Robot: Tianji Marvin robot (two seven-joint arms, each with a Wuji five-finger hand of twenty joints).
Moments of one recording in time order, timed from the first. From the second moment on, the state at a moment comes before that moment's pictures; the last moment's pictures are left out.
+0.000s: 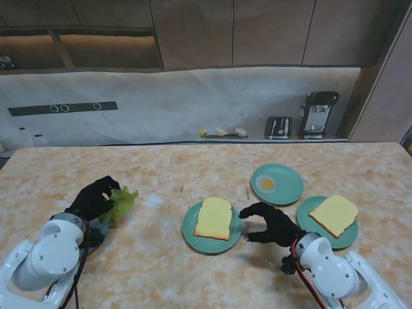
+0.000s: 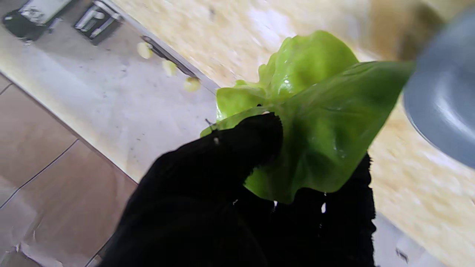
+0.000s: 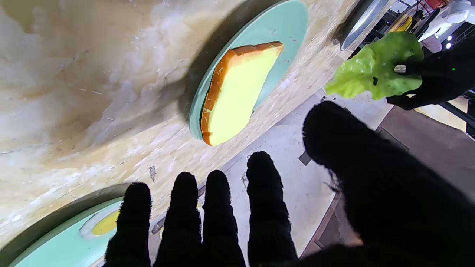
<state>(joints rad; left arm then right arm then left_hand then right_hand) 1.77 -1.11 -1.53 -1.86 0.45 0.27 -0.09 -1.72 -1.06 1.28 -1.71 -0.44 -0.07 0.19 1.18 -0.55 0.75 -0.04 0.41 0.21 0.99 0.80 0.71 0.24 0.56 1.11 0.75 0.31 0.66 1.05 0.44 0.31 1.26 0.64 0.46 -0.66 1.01 -0.03 0.35 -0.05 0.72 0.24 0.22 0.08 0.62 1.10 0.27 0.01 0.41 0.28 -0.03 0.12 0.71 0.56</state>
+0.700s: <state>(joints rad) 1.39 -1.09 -1.27 -1.52 -0.11 0.21 -0.40 -1.74 -1.07 1.30 -1.72 -0.47 -0.02 0.19 1.19 -0.56 0.75 -0.04 0.42 0.21 0.97 0.80 0.72 0.24 0.52 1.13 0.76 0.32 0.65 1.06 0.43 0.32 1.26 0.68 0.46 -0.66 1.01 -0.03 0.35 -0.05 0.72 0.24 0.24 0.08 0.63 1.10 0.27 0.01 0.41 0.28 -0.03 0.12 0.71 0.56</state>
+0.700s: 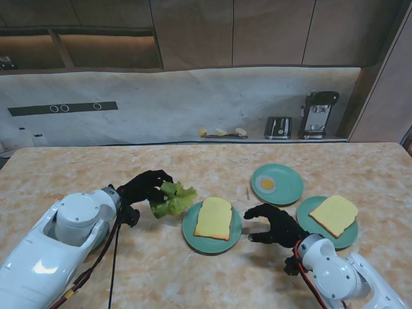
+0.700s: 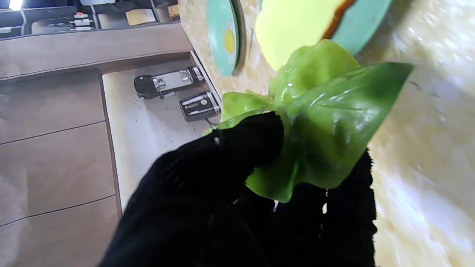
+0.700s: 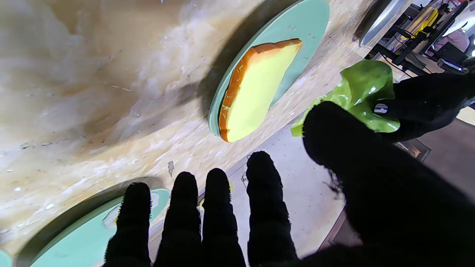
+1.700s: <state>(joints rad) 1.22 -1.14 -1.06 -1.35 -0.30 0.19 -0.47 -1.81 -1.07 1.36 -1.77 -0.47 -0.11 0.18 1.19 -0.55 0.75 -0.03 0.42 0.21 0.96 0.81 0.72 0.24 0.50 1.15 0.76 0.32 0.63 1.09 0.42 0.31 1.24 0.78 0.46 -0.69 1.01 -0.03 0.35 -0.05 0.72 0.24 0.24 0.08 0.63 1.10 0.27 0.01 0.41 0.28 -0.03 0.12 0.72 0.56</state>
